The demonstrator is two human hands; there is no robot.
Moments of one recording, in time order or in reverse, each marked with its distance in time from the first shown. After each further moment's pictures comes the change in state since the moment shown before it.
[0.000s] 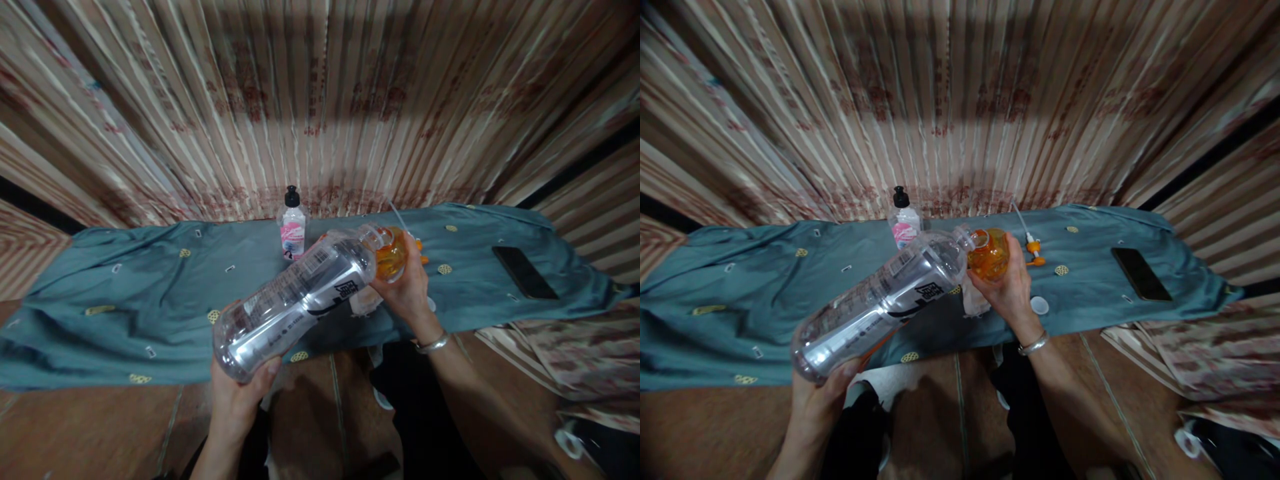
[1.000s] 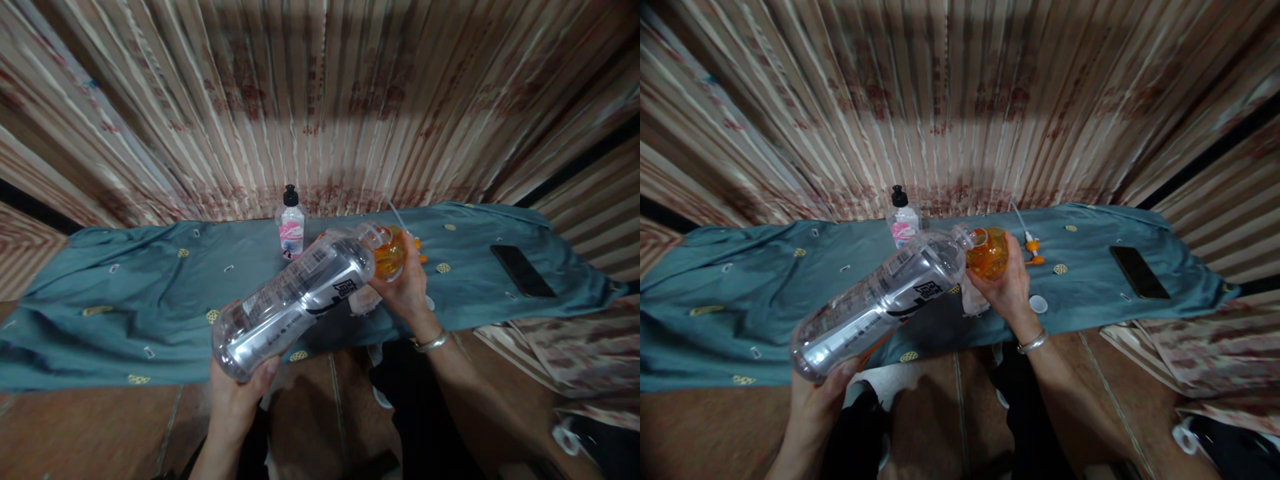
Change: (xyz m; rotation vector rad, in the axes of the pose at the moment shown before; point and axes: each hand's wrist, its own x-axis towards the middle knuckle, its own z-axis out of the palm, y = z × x) left_hand 0.017 -0.024 -0.022 0.040 -0.101 0.099; right_hand -0.001 0.004 0.003 -0.011 0.032 -0.059
